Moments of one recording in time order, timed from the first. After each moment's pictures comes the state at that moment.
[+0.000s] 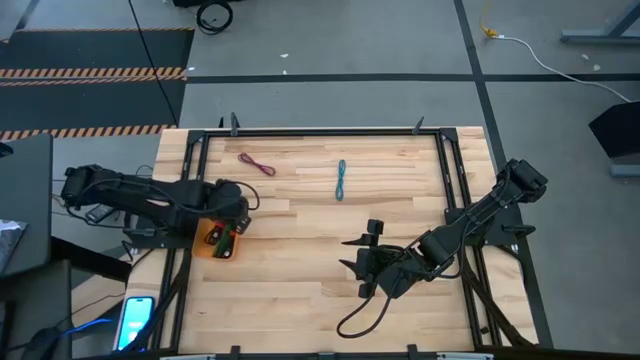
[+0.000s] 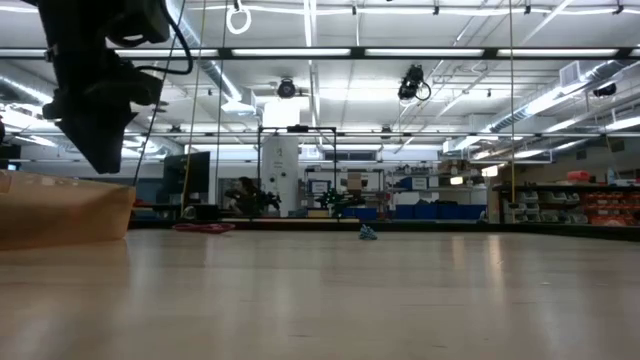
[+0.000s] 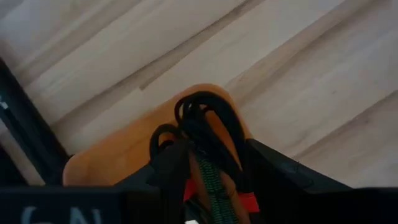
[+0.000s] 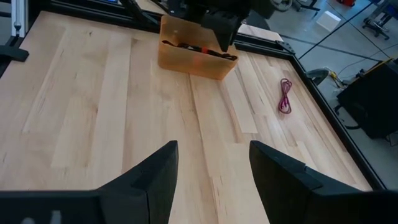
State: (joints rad) left arm -0.06 1.08 0.71 -1.04 -0.31 -0.99; right arm 0.60 1.57 1.19 -0.35 0.79 0.23
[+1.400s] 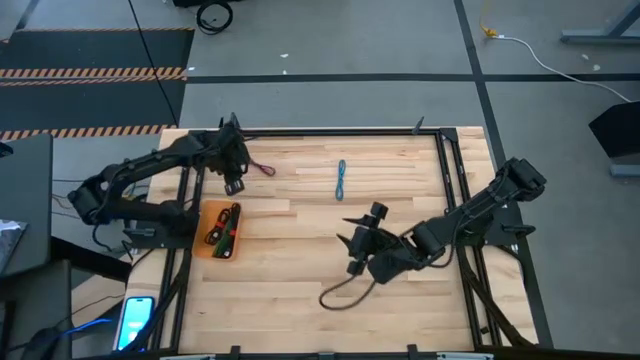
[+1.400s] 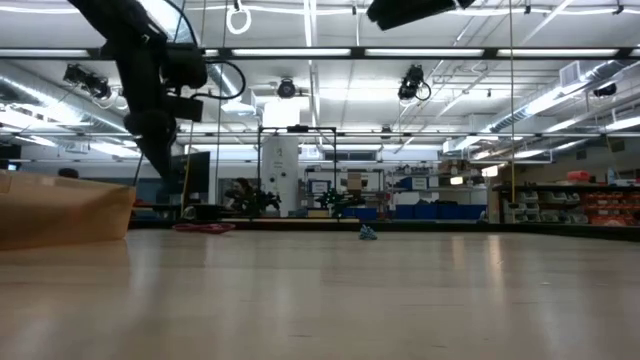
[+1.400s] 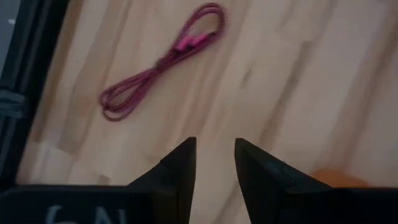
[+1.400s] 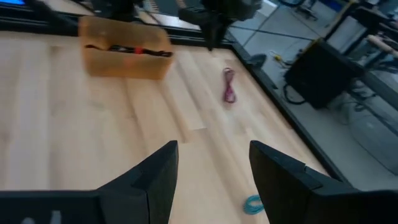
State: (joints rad) left arm 0.73 1.21 0.80 -0.79 -0.04 0.39; right arm 0.50 1.57 1.19 -0.40 0.95 0.33
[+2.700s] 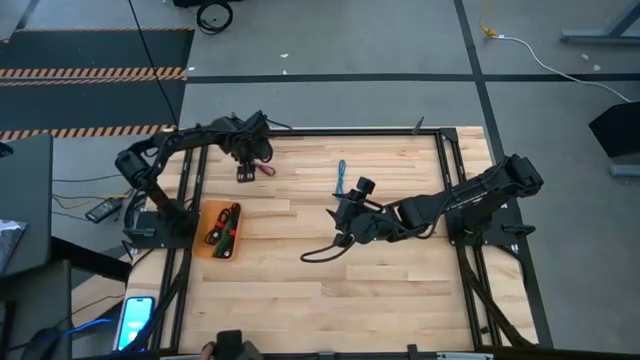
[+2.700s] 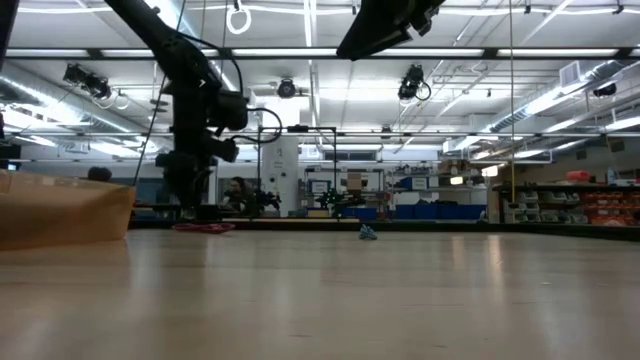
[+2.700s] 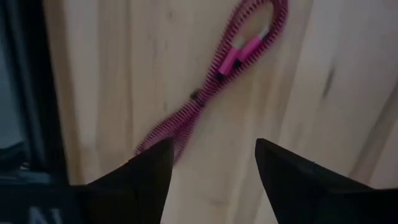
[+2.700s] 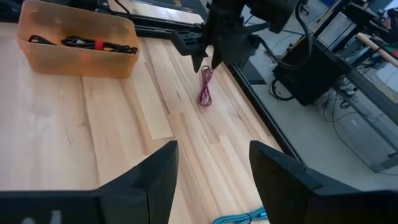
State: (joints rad) left arm 0.76 1.66 1.03 -0.76 -0.14 0.69; right arm 0.29 1.57 1.19 -0.29 0.81 0.12
